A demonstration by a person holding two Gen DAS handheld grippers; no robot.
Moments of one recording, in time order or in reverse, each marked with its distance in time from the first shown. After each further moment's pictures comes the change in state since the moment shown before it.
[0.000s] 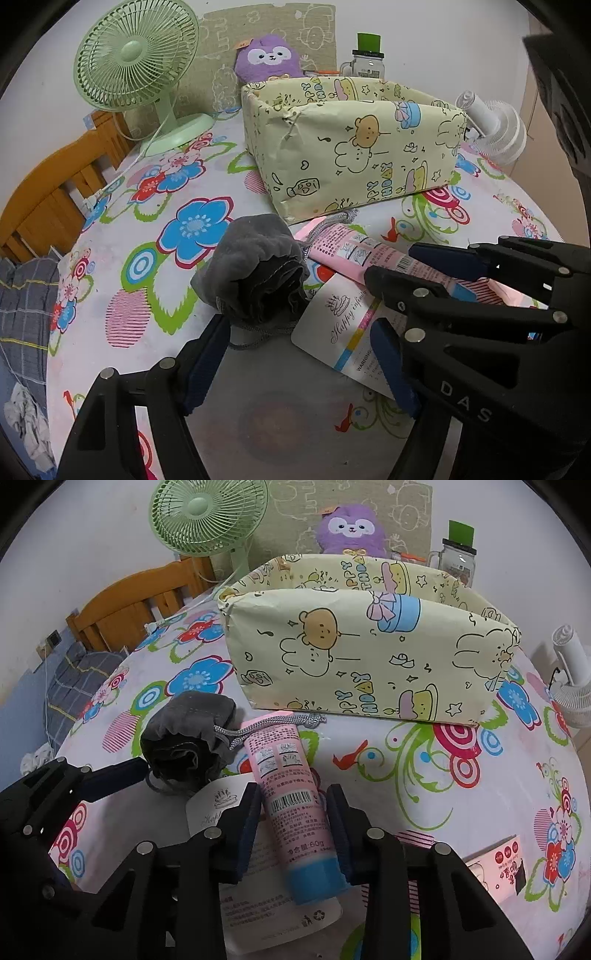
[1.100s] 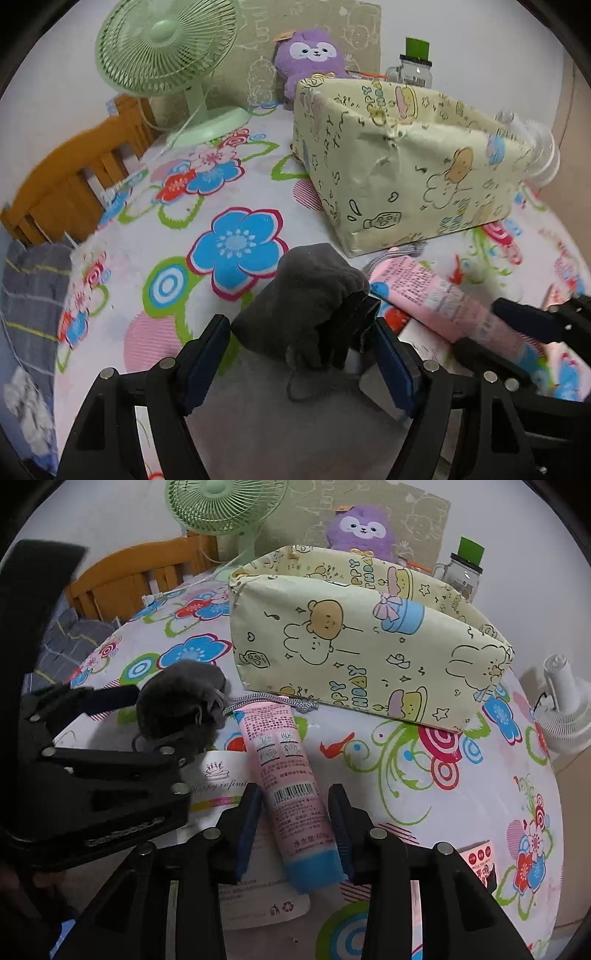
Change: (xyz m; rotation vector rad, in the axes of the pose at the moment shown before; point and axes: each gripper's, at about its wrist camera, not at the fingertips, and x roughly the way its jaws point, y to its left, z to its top) left arm 0.024 0.034 0.025 -0.081 0.006 0.072; right arm 0.000 0.009 -0.005 -0.112 0.039 -0.092
